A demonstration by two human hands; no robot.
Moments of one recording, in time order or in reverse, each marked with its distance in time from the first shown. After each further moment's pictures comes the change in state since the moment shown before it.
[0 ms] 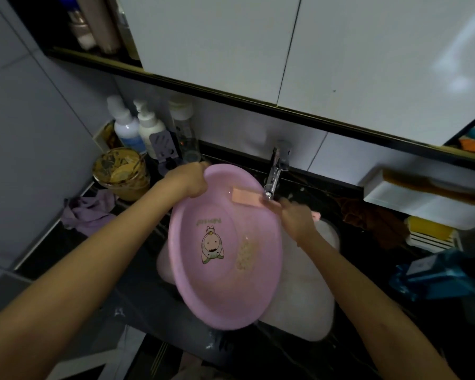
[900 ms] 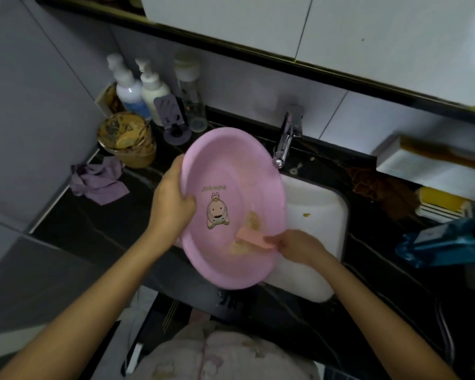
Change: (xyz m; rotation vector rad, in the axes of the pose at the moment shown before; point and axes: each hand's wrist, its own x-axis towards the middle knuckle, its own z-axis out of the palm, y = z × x) left_hand -0.106 -0.038 0.063 -0.666 0.473 0.161; right_hand -0.086 -0.063 0.009 0.625 -0.619 0.230
